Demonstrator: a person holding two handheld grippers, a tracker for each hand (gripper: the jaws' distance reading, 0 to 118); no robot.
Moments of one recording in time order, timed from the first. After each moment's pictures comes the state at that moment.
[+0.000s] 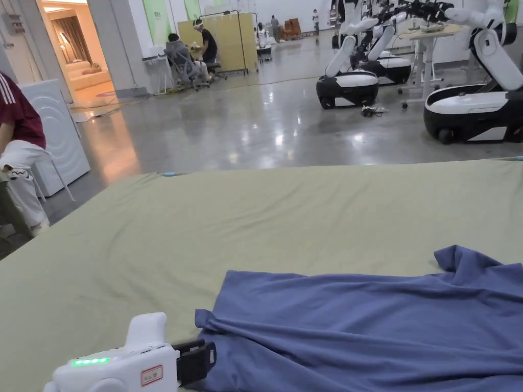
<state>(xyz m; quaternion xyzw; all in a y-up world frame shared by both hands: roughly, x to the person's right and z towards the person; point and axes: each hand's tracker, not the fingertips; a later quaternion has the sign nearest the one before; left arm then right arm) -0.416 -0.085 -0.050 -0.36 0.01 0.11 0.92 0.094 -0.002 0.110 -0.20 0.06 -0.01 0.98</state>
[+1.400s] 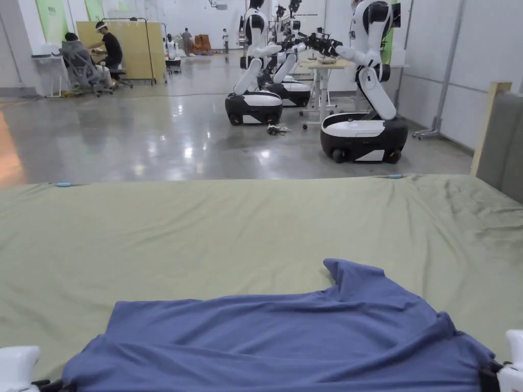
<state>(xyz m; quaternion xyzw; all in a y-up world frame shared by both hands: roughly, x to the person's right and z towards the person) -0.422 -0.051 0.030 -0.37 -0.02 0.04 0.93 0.160 -0.051 -0.025 -0.35 -0.07 -0.01 0.93</state>
